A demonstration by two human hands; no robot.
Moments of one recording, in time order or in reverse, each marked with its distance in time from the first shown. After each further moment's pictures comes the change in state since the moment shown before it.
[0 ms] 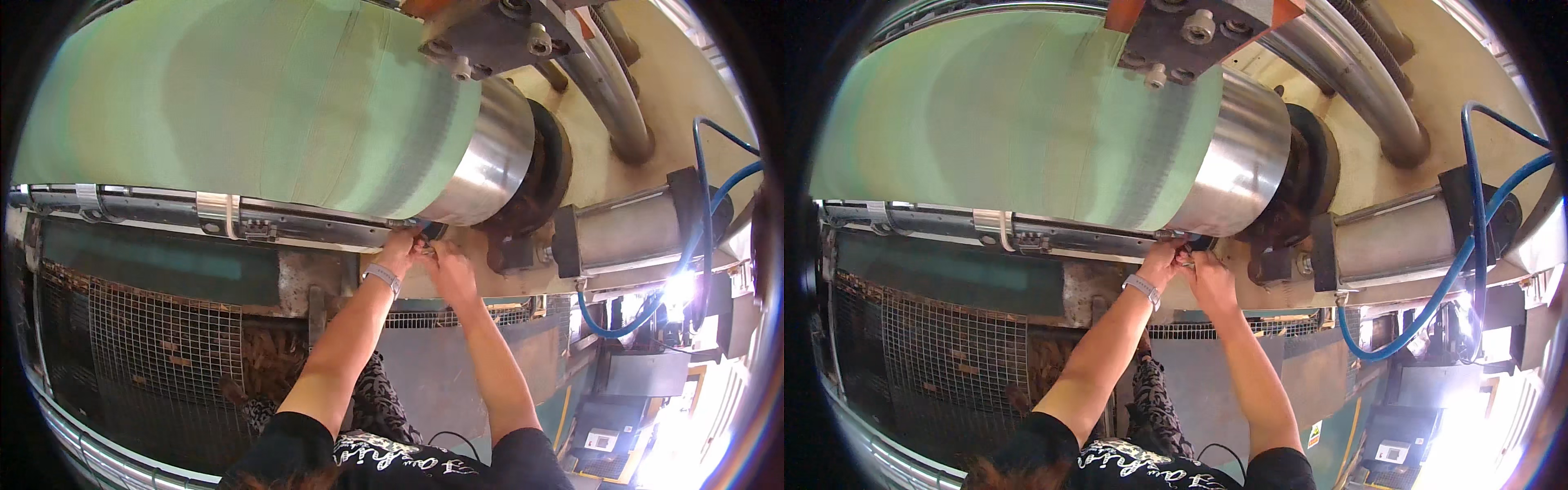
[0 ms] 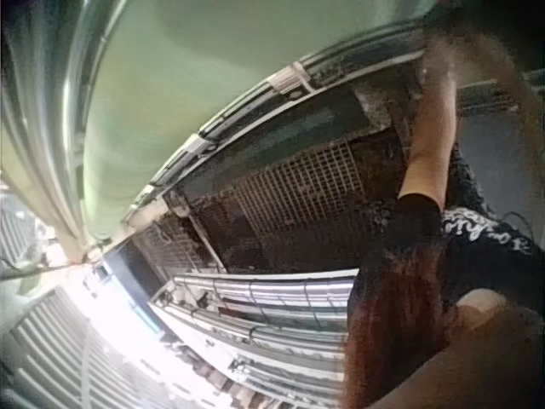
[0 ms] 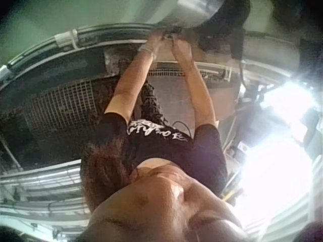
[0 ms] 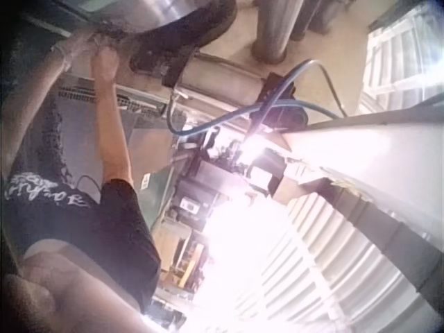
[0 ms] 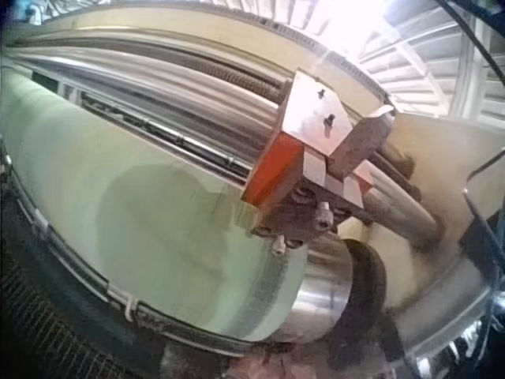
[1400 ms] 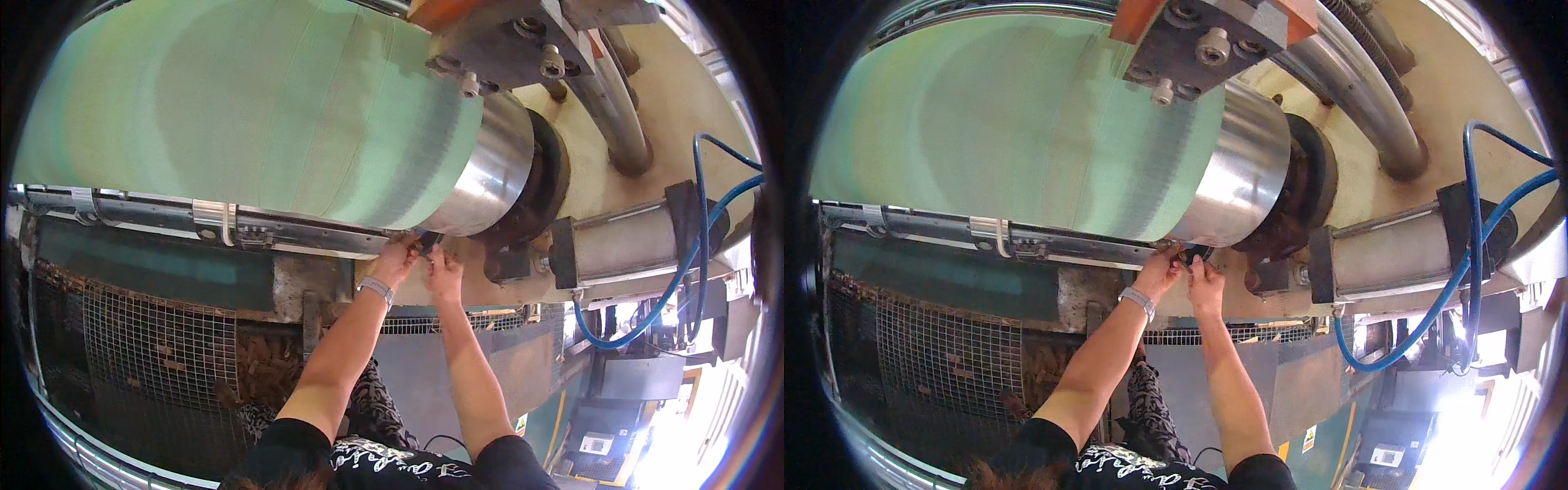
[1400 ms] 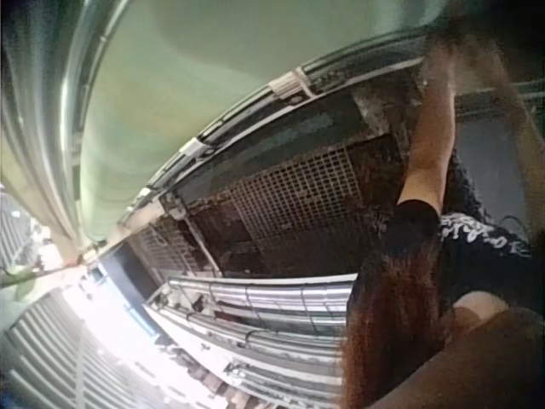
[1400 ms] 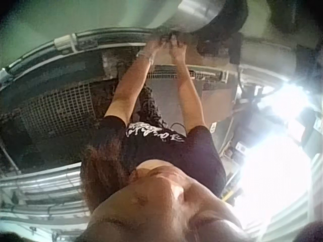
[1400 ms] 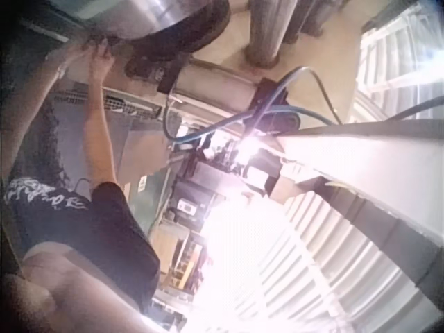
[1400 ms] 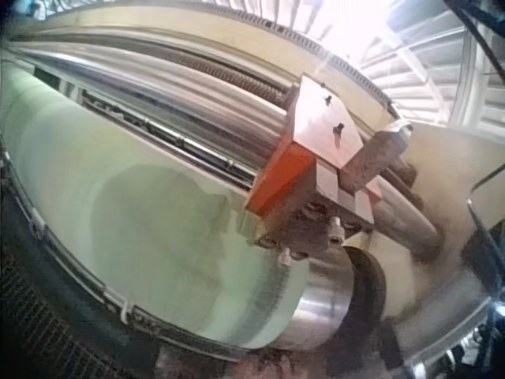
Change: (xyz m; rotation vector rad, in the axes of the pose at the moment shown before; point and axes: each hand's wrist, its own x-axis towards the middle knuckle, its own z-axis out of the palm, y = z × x) left_hand -0.005 -0.007 -0.007 -0.175 -0.058 -0.014; right_hand 0.003 0.010 0.036 1.055 0.146 0.753
